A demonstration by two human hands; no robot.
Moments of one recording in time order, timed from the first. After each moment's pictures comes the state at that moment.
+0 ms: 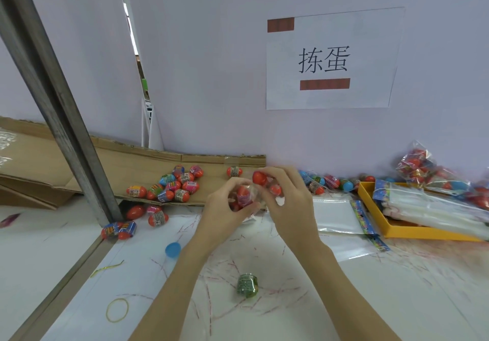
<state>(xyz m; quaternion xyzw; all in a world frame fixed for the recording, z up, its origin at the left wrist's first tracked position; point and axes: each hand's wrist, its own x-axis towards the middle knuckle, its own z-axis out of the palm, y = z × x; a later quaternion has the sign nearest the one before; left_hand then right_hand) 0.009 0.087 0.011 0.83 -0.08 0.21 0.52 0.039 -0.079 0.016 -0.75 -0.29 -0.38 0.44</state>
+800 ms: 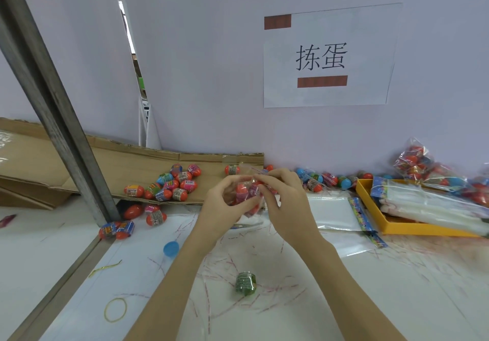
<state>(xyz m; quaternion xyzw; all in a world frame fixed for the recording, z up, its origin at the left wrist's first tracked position) 0.005 0.082 0.019 0.75 -0.06 0.15 0.65 0.042 -0.084 0.014 -0.81 -0.28 -0.31 0.40</state>
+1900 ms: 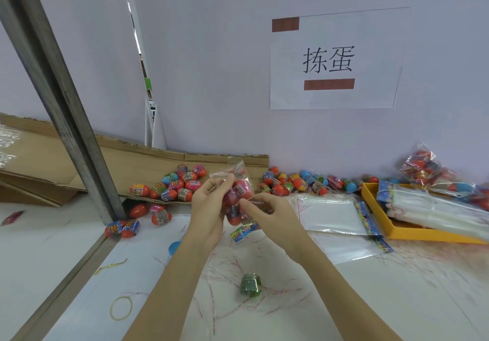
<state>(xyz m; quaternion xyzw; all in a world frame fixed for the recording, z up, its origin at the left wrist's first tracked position) 0.016 0.094 0.021 0.54 0.13 0.15 0.82 0.030 -0.059 0.006 -0.76 -0.20 0.02 0.62</state>
